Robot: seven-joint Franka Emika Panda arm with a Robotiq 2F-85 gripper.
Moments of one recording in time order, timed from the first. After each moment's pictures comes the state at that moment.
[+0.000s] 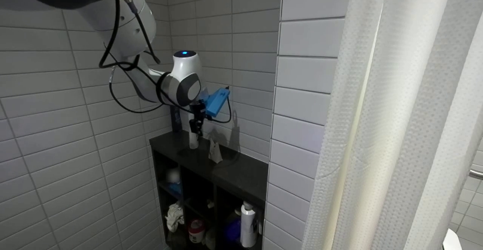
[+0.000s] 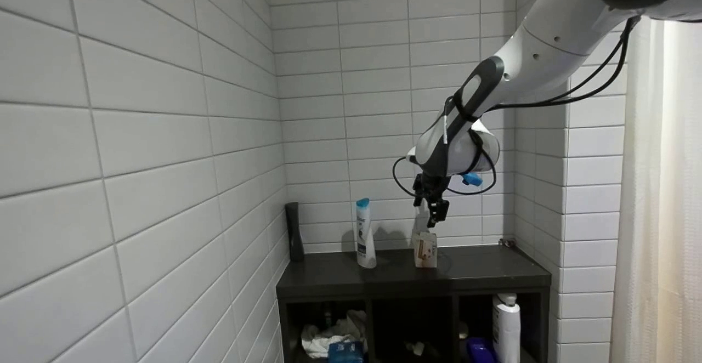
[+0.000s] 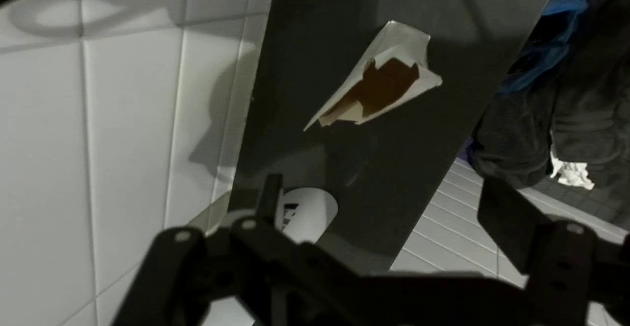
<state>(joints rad) -0.20 0.45 0.09 -1.92 0.04 2.82 -1.55</state>
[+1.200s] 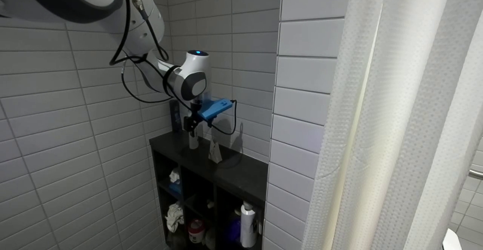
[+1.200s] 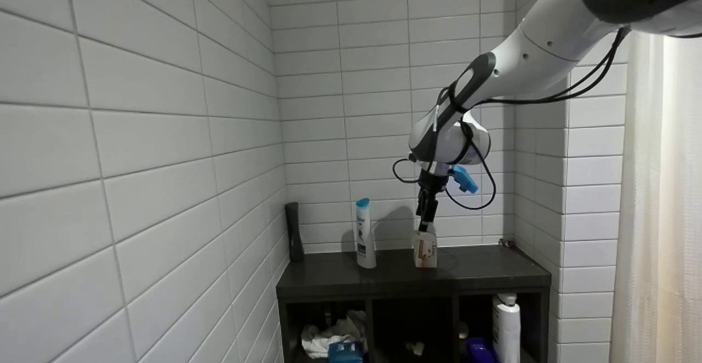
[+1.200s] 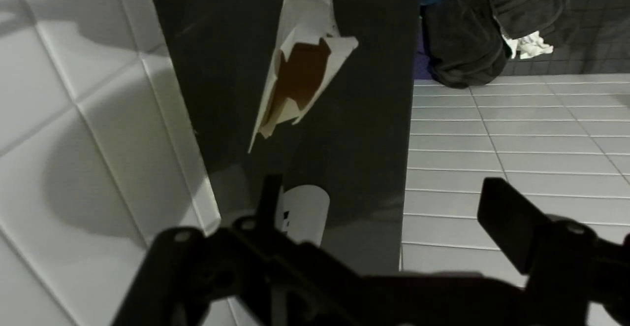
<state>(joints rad) -0.25 0.51 0.15 -1.79 0.16 2.56 -1.26</state>
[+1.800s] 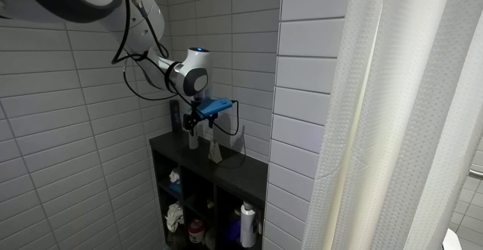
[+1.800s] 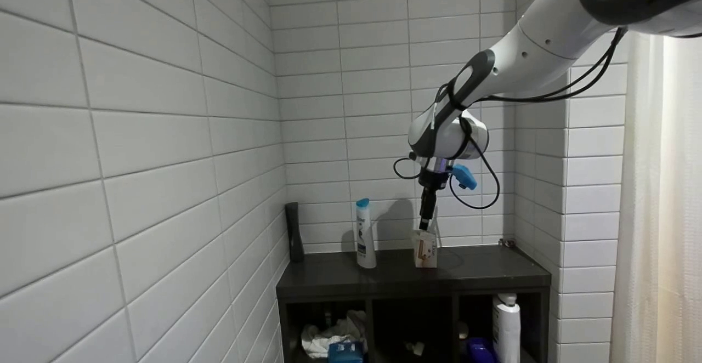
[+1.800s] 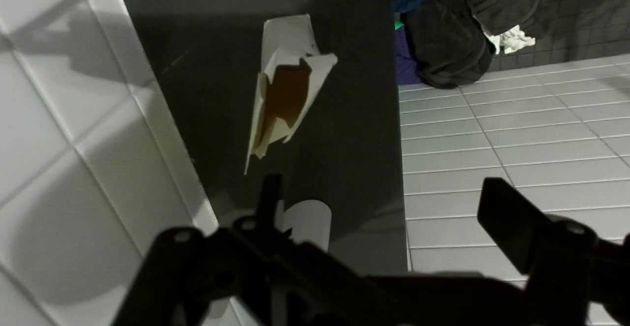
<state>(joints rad) -0.24 0.51 0.12 -1.75 0.13 2.47 -1.13</state>
